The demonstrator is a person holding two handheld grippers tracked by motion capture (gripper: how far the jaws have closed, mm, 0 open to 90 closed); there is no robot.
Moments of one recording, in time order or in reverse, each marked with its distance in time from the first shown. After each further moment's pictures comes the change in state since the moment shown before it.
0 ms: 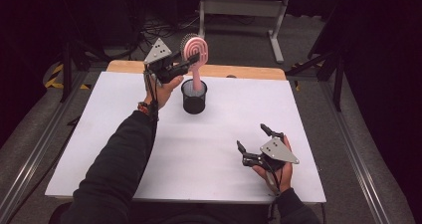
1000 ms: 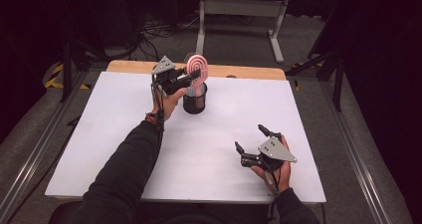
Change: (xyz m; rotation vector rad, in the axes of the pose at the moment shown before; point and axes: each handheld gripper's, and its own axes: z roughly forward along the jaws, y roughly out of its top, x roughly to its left) left arm 0.009 -0.067 0.020 0.085 -0.010 -0.193; right arm 0.002 -0.002 0.004 0.019 0.020 0.007
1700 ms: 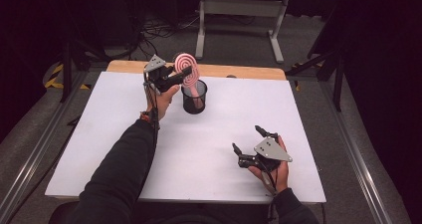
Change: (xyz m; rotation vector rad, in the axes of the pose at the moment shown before) left arm 0.022 0.000 -0.012 -0.025 0.106 -0.044; right arm 0.006 -0.001 0.005 0.035 0.011 -0.024
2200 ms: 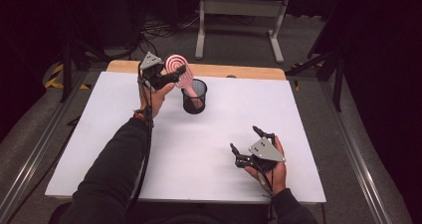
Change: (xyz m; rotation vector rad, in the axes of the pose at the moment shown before) left arm 0.011 0.007 -0.009 0.045 0.084 0.046; right arm 0.008 0.003 0.004 0.043 -0.027 -0.049
